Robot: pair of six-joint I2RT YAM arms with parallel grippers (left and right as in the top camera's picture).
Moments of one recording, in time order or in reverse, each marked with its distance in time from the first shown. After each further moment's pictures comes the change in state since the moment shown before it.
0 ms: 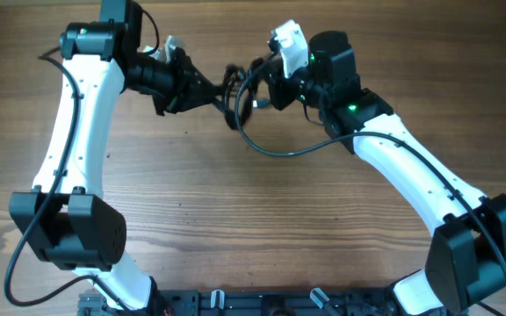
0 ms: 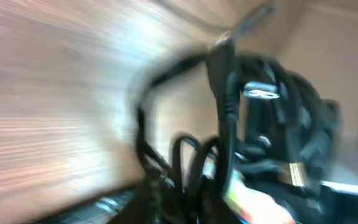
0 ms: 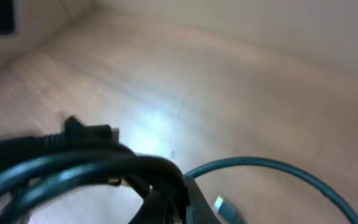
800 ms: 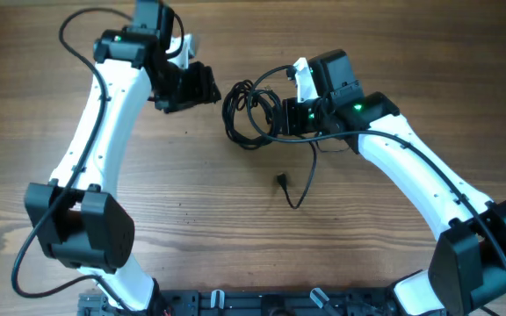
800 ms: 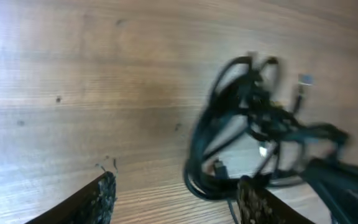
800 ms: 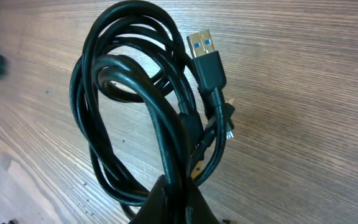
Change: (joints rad) left arm -0.105 0.000 -0.080 0.177 -0.414 0.243; right arm -0.013 -0.020 0.002 -0.433 -0.030 0.256
